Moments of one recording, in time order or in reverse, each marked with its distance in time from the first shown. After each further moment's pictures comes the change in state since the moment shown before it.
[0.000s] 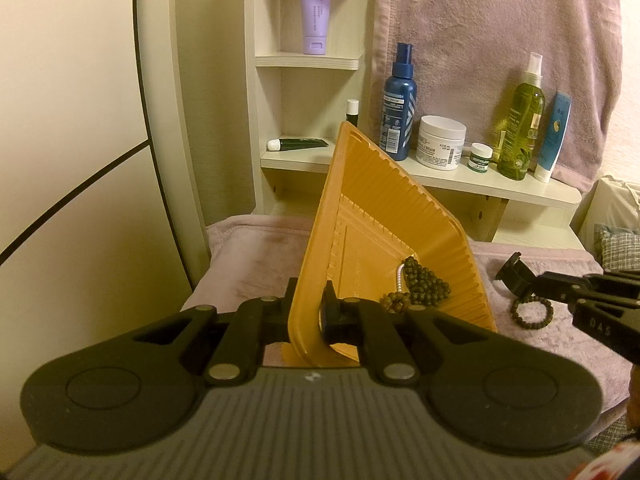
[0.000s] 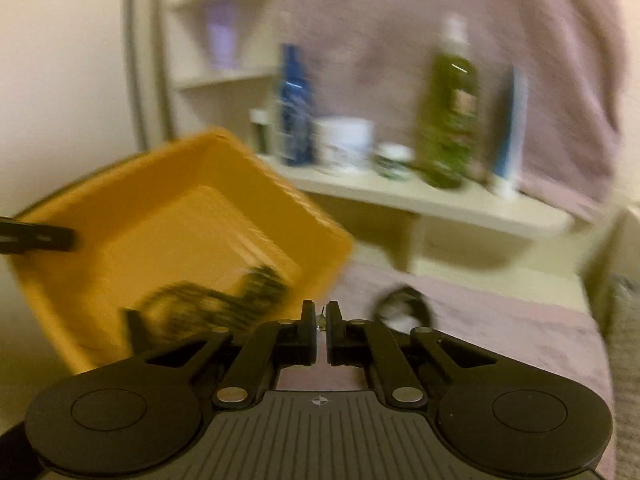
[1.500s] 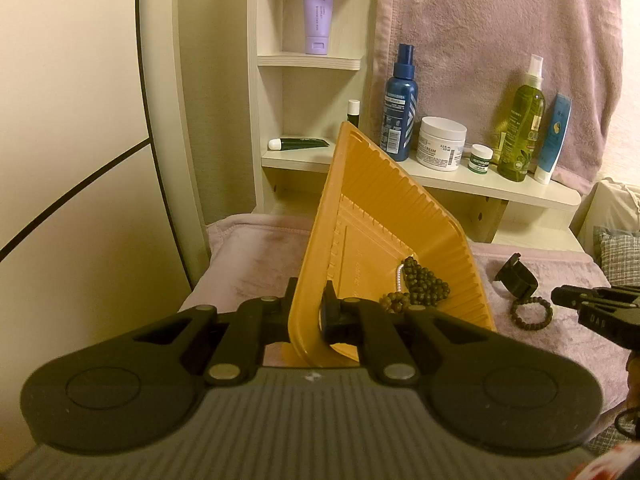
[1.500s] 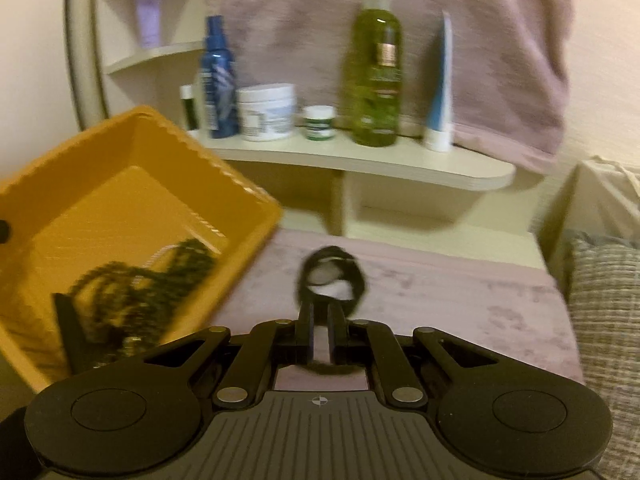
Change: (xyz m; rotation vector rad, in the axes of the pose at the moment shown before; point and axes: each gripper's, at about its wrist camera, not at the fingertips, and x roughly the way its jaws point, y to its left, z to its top) left arm 0.000 0.000 0.000 -0.001 -0.001 -0.001; right arm 0.009 -0.046 -0.020 0.098 0.071 -0.176
